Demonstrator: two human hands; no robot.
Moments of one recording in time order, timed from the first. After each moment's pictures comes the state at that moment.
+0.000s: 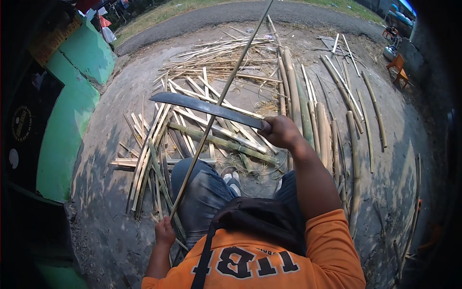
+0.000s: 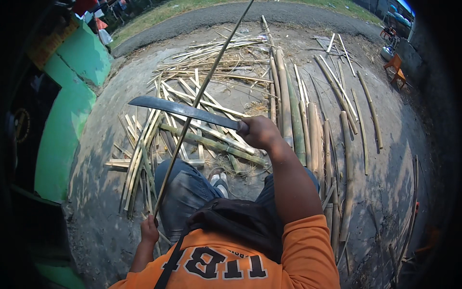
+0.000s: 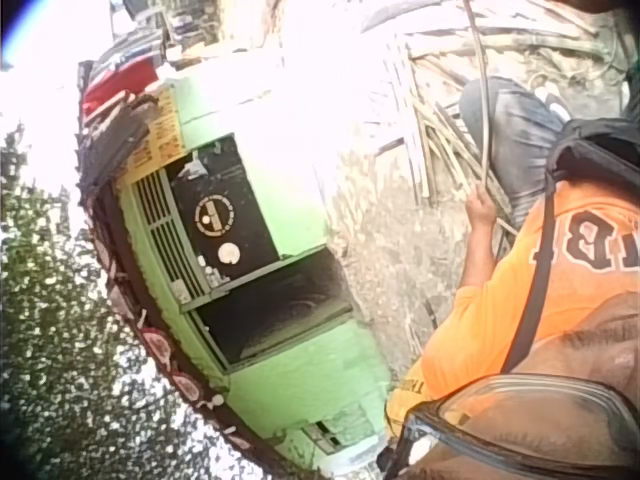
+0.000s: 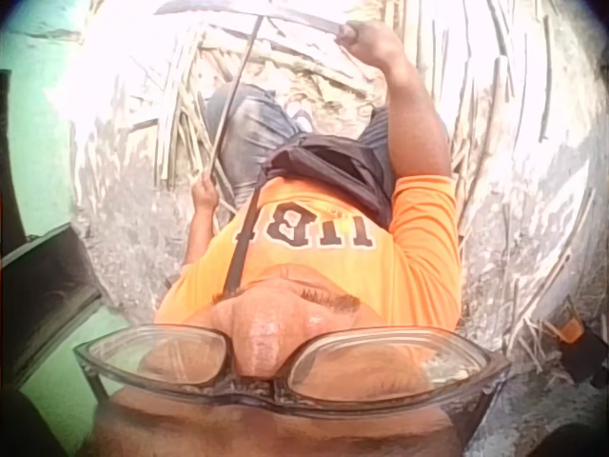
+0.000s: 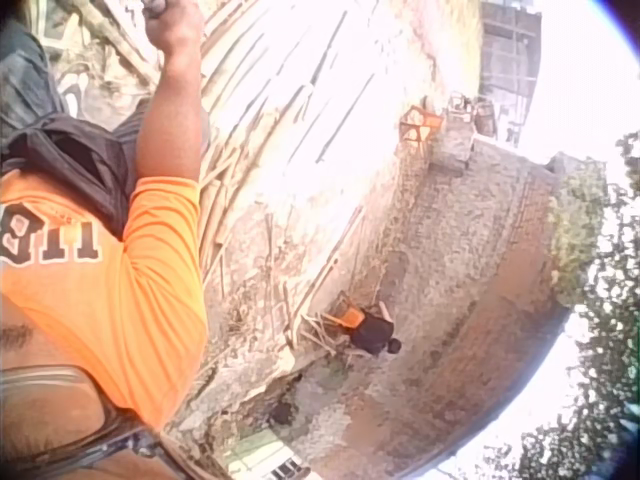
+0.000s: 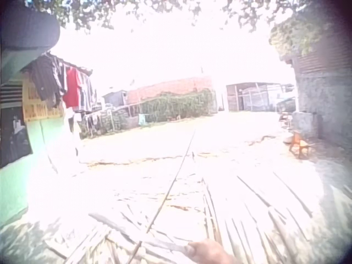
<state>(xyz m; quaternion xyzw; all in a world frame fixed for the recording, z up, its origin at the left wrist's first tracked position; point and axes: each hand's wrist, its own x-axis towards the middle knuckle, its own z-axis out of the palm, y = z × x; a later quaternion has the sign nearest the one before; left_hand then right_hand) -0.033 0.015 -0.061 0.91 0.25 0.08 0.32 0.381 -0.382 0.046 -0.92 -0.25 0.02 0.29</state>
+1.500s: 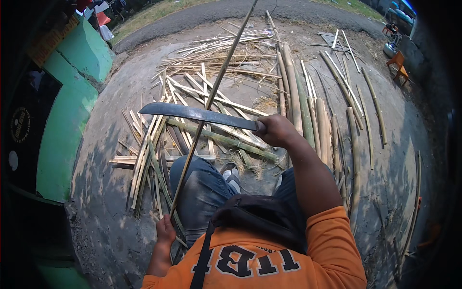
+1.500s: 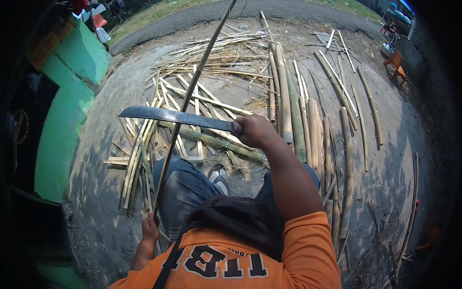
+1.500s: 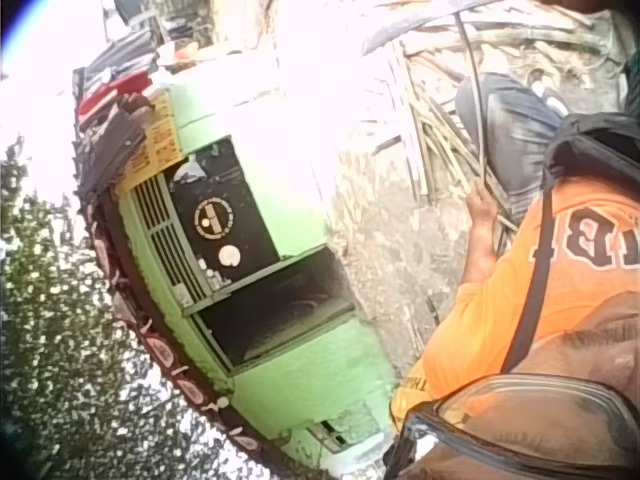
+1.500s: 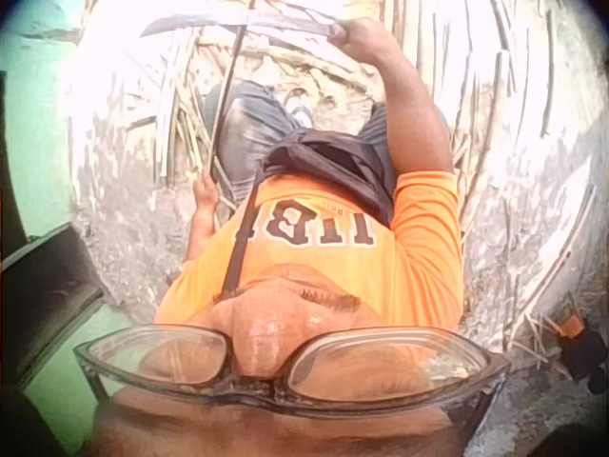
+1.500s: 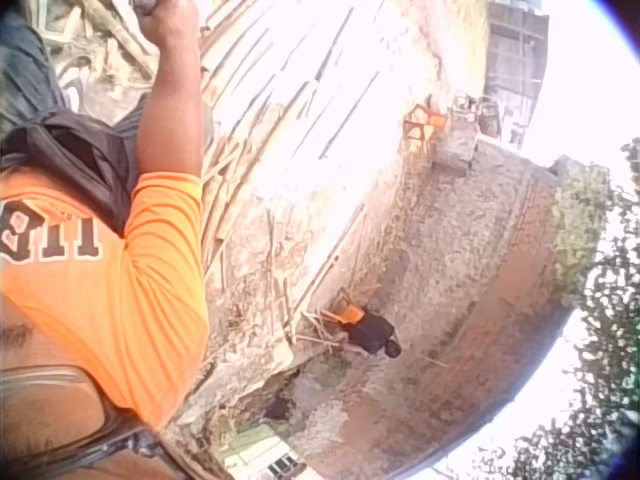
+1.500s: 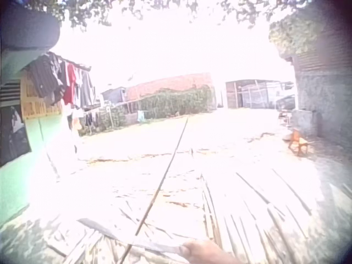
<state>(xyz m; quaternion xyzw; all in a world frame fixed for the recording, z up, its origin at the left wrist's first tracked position) -0.036 0.020 -0.076 0.88 0.27 0.05 0.38 0.378 -0.375 0.037 -0.90 -0.29 0.02 0.32</state>
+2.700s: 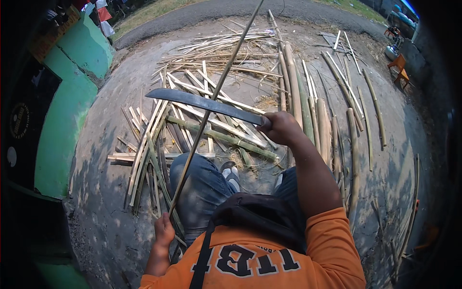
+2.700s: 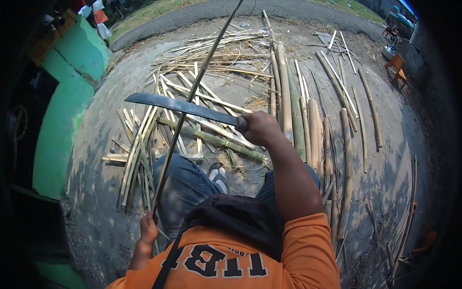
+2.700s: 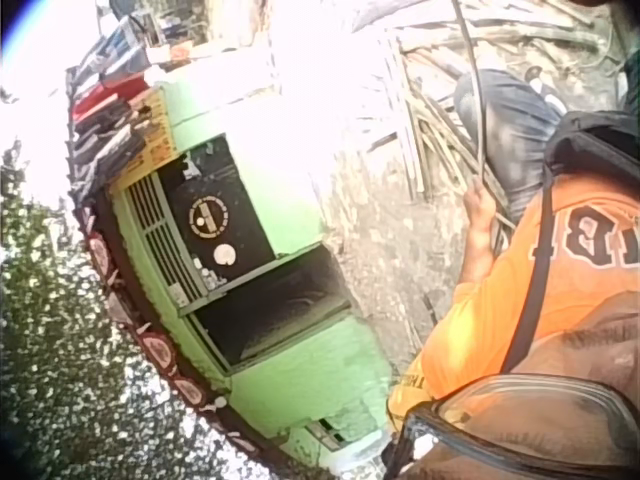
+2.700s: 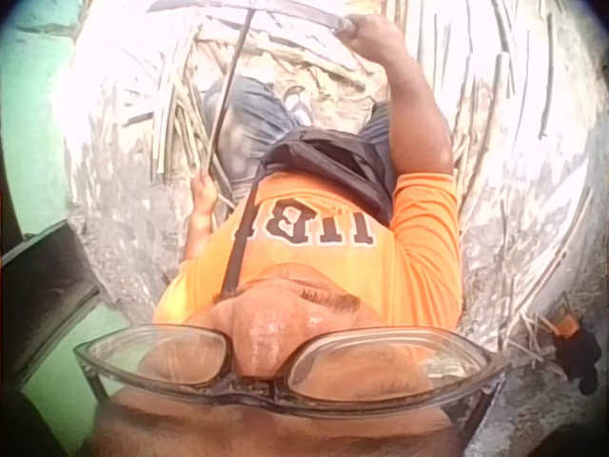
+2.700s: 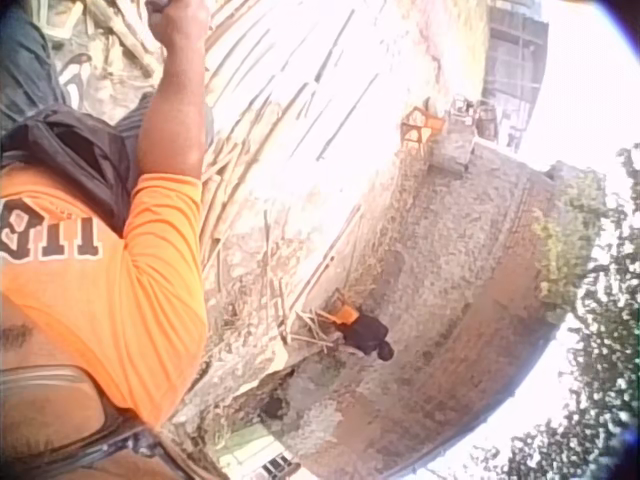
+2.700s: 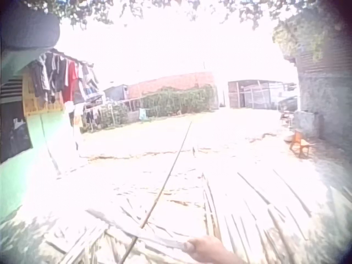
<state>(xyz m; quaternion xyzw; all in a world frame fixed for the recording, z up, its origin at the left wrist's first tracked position) -0.033 0.011 -0.063 0.90 0.25 0.08 0.35 0.381 -0.381 0.041 -0.92 -0.26 0.01 0.29</state>
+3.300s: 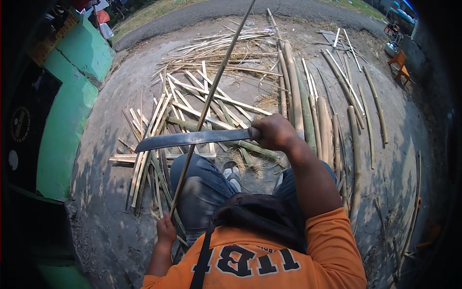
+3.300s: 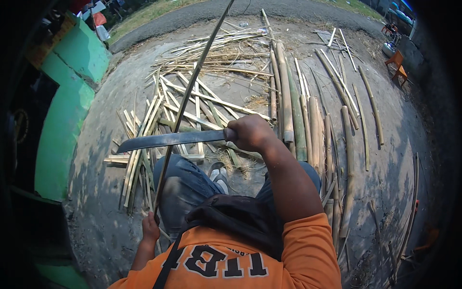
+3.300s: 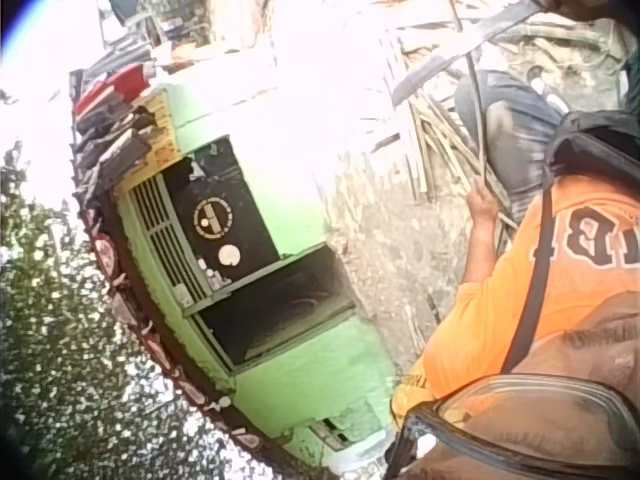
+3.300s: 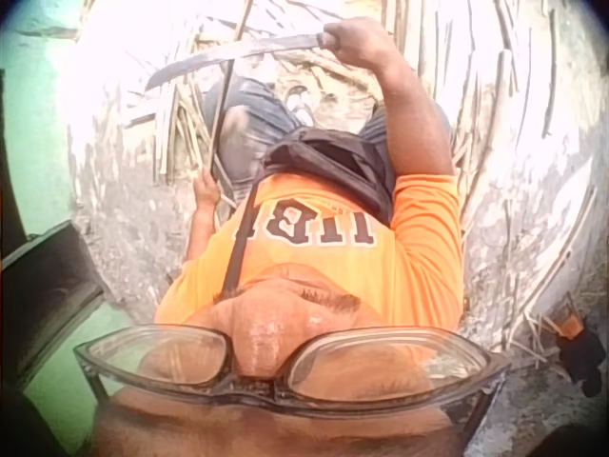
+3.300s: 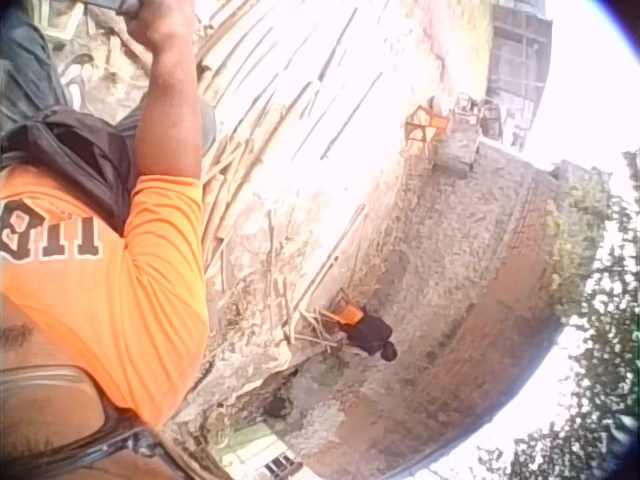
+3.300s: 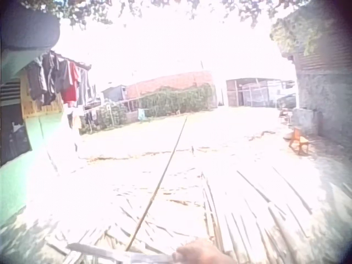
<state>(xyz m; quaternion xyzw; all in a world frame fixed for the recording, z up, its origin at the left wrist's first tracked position) -0.036 0.015 -0.072 0.88 0.28 0.06 0.38 0.368 -0.365 0.053 -0.90 -0.37 0.00 0.22</state>
